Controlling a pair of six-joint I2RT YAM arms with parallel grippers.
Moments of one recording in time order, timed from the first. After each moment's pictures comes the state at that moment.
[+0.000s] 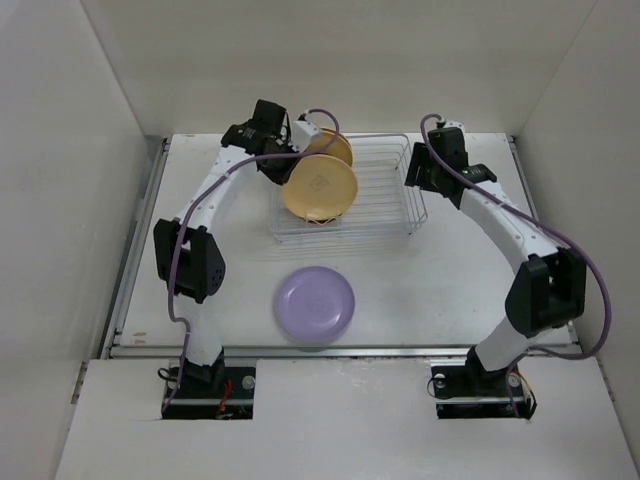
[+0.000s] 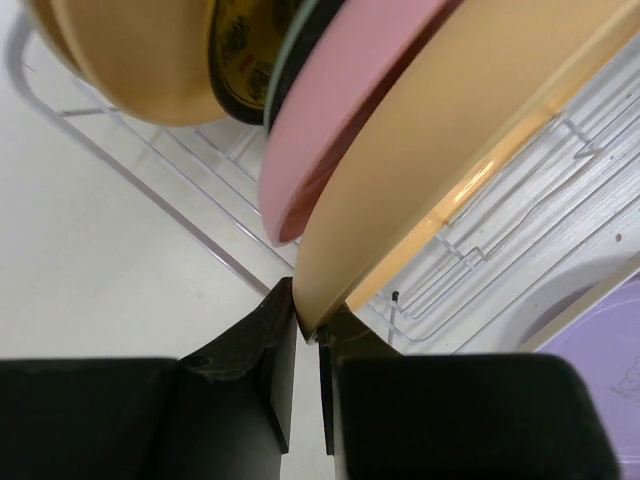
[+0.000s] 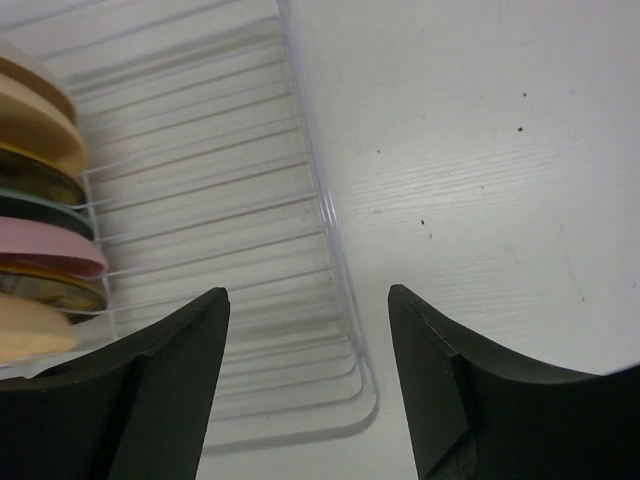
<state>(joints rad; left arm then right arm) -0.36 1.95 1.94 -0.94 0.15 0.44 0.29 1.61 1.42 -0.48 0.26 0.37</state>
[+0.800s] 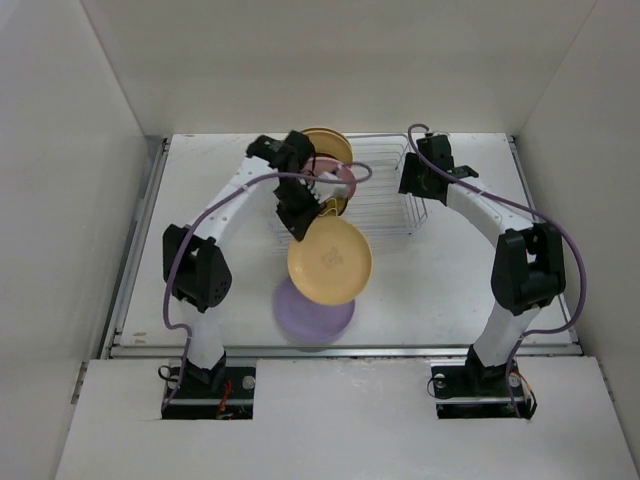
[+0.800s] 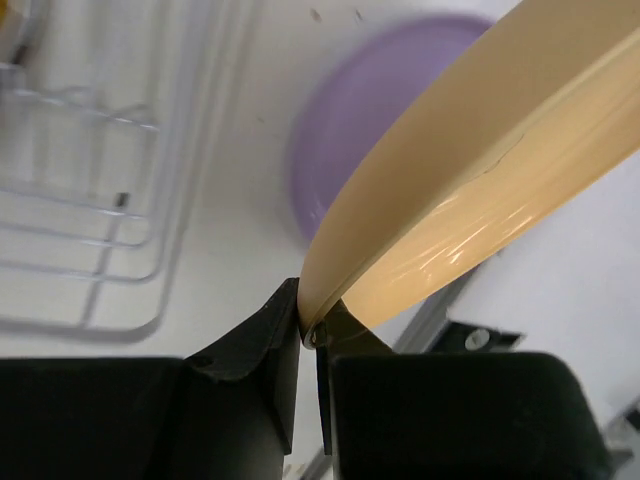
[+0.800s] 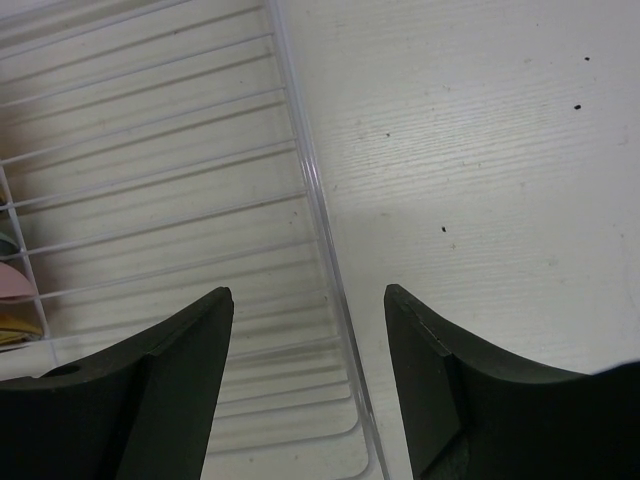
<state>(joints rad) -0.48 1.89 1.93 -1.40 0.39 0.55 0.26 1.80 1.42 -0.41 0.23 0.37</state>
